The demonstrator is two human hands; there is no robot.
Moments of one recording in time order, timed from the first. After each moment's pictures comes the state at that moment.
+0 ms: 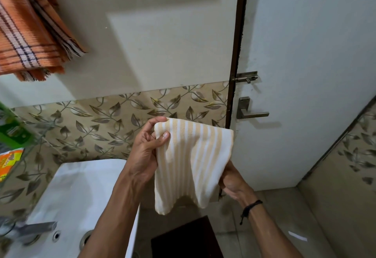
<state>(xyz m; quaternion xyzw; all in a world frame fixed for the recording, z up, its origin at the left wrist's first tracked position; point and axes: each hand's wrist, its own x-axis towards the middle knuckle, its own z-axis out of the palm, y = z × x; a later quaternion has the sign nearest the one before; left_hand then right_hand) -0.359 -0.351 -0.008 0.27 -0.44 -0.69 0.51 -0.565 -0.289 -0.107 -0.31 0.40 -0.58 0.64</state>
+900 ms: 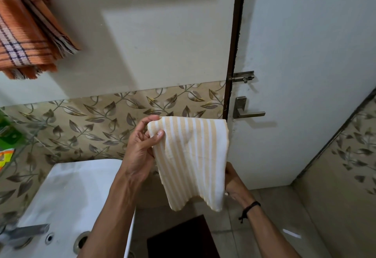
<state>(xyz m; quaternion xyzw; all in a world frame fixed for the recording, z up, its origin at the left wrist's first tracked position) -0.356 -0.358 -0.014 0.30 -0.44 -0.66 0.53 -0.583 -0.296 -0.134 -0.43 0.63 -0.43 0.48</state>
